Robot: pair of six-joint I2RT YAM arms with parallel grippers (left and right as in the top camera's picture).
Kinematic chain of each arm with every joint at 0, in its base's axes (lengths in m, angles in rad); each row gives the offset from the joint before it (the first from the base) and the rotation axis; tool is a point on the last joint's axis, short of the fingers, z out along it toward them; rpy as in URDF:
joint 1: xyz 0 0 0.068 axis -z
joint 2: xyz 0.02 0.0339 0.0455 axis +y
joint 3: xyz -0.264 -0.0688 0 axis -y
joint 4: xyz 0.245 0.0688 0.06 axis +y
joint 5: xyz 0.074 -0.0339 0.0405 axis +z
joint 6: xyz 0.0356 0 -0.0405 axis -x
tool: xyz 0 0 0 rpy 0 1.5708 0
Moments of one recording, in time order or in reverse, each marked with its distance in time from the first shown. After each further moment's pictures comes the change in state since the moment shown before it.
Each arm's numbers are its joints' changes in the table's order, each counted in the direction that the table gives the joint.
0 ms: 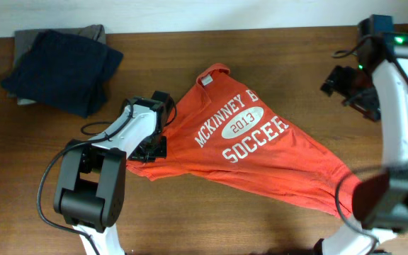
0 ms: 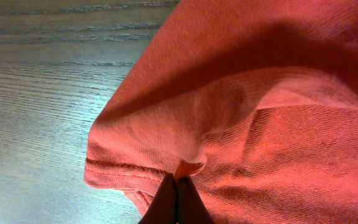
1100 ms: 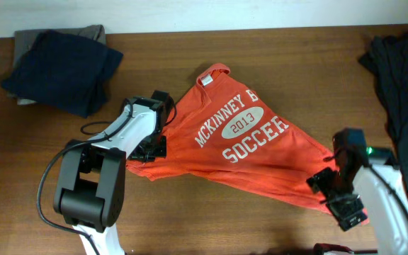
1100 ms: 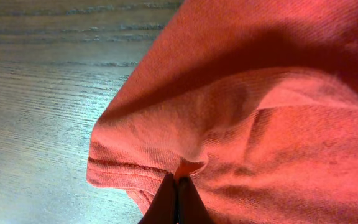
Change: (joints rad) left arm -0.002 0.000 0.005 0.005 0.000 0.000; right arm 0.000 -0.570 -1.124 -0.247 0.080 -0.403
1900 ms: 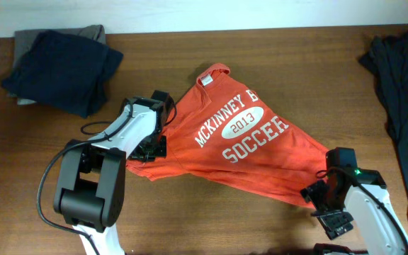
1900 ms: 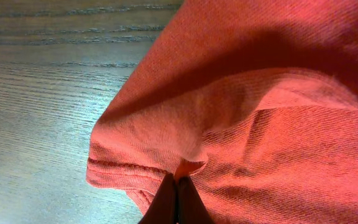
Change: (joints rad) left arm 0.000 0.000 0.000 -0.002 0.000 0.000; right arm 0.000 -0.048 -0.222 -0.220 0.047 -0.037
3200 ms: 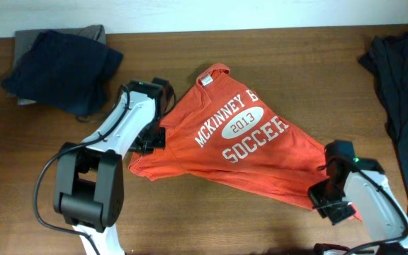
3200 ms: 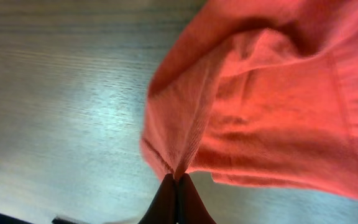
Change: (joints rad) left arm 0.000 -0.005 0.197 0.241 -0.005 0.000; right arm 0.000 0.112 0.097 0.043 -0.064 0.004
